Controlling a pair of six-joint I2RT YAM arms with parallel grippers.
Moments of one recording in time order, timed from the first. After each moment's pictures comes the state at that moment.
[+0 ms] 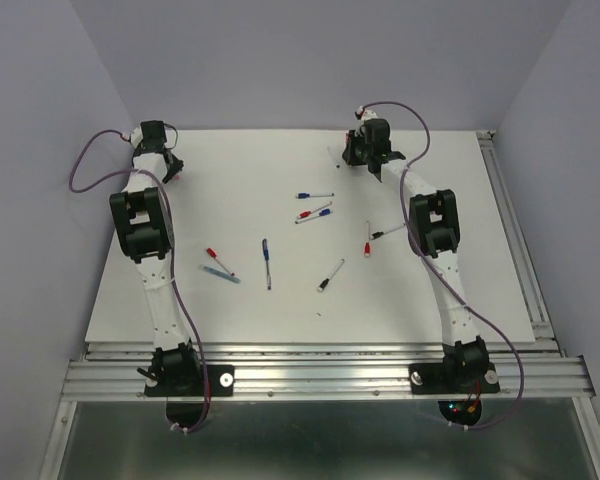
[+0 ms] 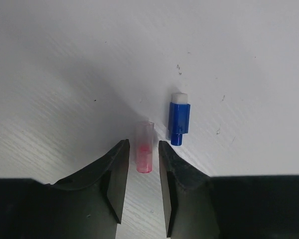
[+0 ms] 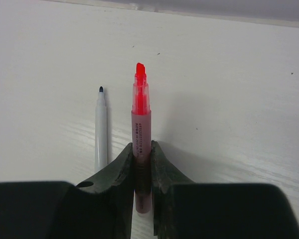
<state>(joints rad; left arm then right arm) 0.19 2.45 2.07 -0.47 -0.17 -0.63 0.25 2.69 2.32 -0.10 -0.15 0.17</state>
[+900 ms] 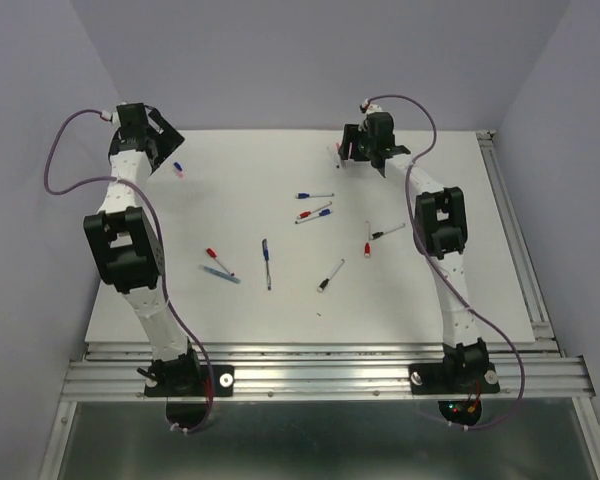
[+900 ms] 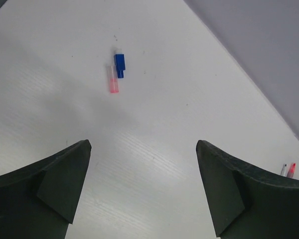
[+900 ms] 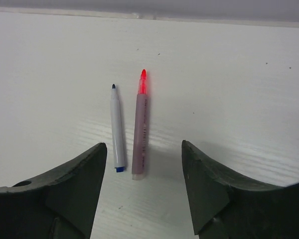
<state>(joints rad) 0.18 2.03 1.82 -0.47 -0.02 -0.61 0.25 2.60 2.25 -0.14 -0.13 0.23</state>
